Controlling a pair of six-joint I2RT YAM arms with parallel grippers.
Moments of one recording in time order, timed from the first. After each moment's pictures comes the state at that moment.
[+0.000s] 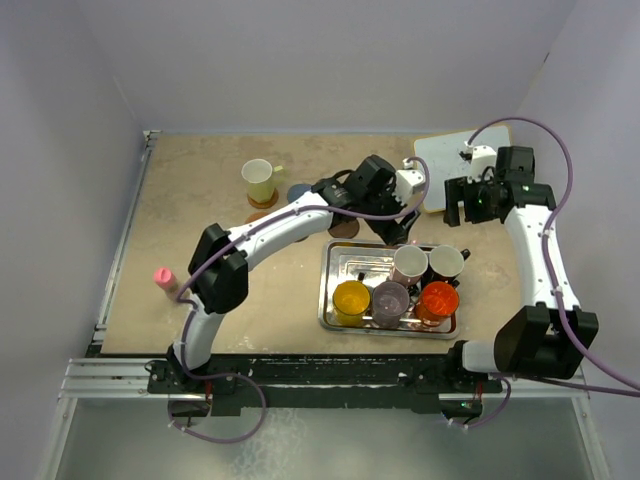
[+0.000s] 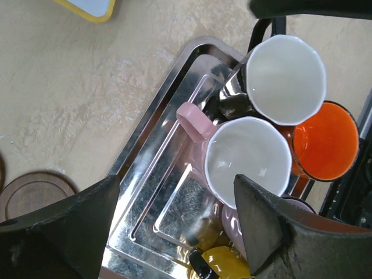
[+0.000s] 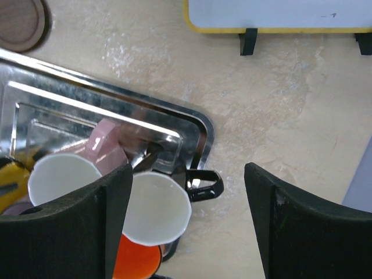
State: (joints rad) left arm -0.90 2.10 1.96 -0.56 0.26 -0.03; right arm -0.13 1.37 1.30 -0.85 -0.21 -0.25
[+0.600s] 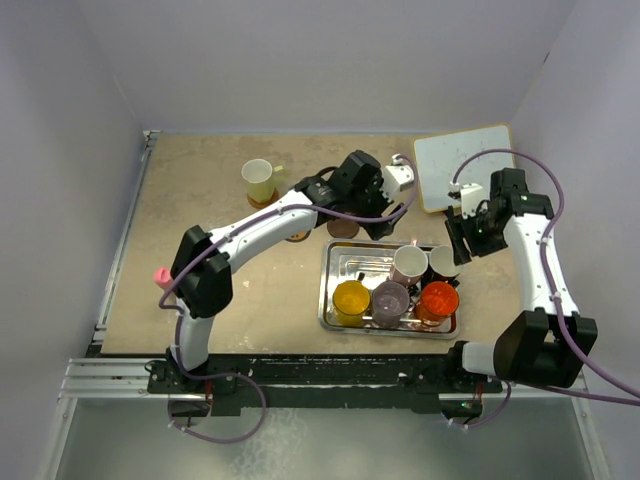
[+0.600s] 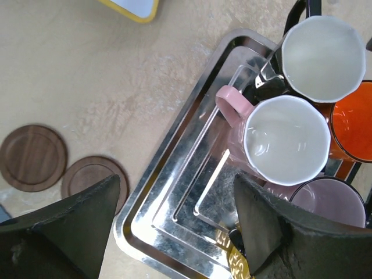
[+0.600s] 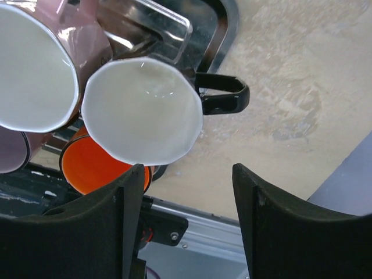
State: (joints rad) left arm -0.87 2.00 1.84 -0.51 0.21 0.11; right arm -0.15 1.32 1.22 -1.15 -0.15 -0.49
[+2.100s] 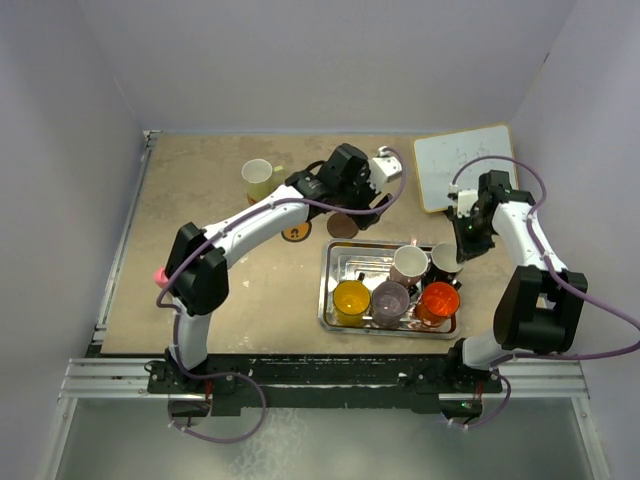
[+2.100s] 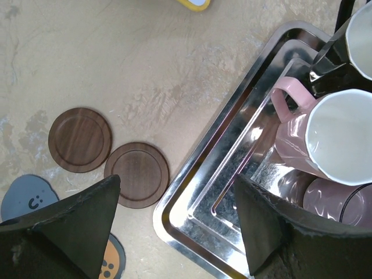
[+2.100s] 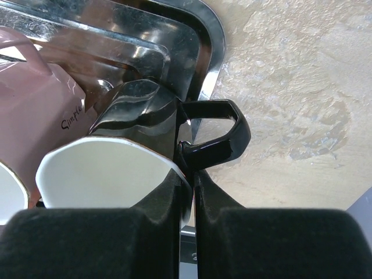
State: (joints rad) left arm -0.81 1.97 1.80 -0.49 0.14 0.17; right arm -0.15 1.50 1.15 -1.00 -0.10 -0.32
